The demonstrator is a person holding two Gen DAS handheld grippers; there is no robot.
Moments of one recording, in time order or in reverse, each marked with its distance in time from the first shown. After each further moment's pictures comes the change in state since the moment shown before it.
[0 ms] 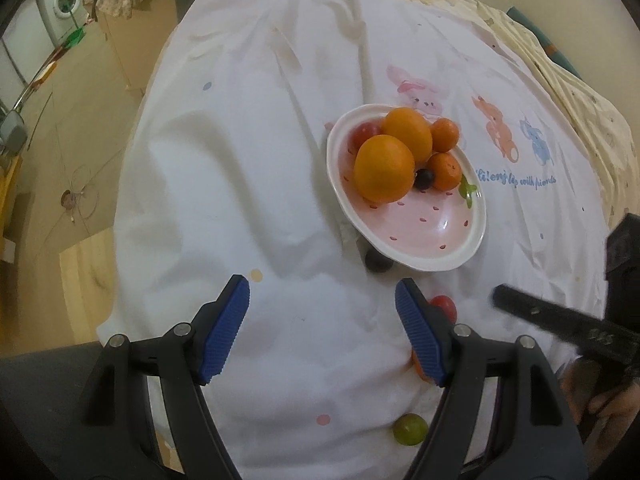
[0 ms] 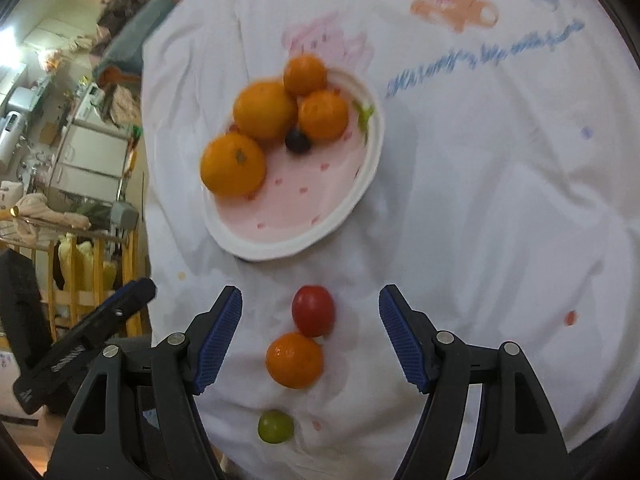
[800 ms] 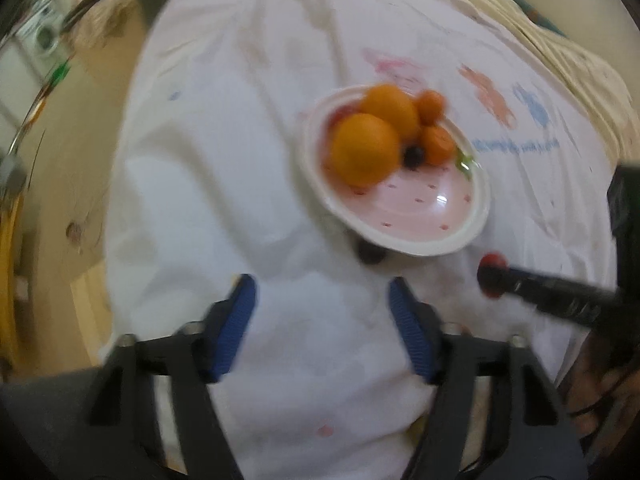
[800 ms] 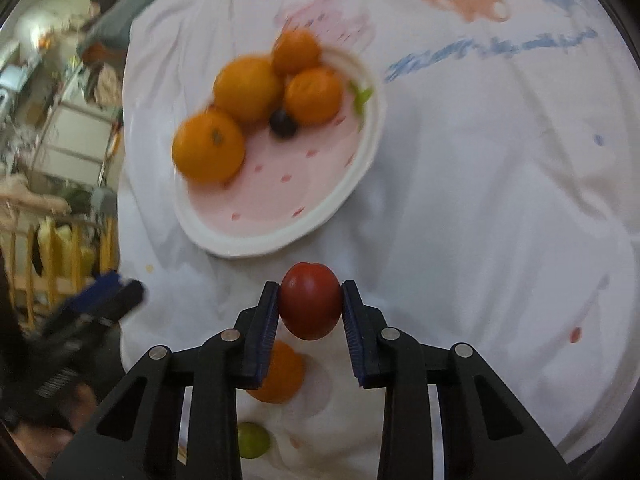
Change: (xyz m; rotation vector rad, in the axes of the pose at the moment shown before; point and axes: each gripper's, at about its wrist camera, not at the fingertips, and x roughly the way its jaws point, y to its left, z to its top) left arm 0.022 -0.034 -0.009 0.181 0.005 0.030; right arm 0.011 -0.007 0.000 -0.027 -0.004 -0.061
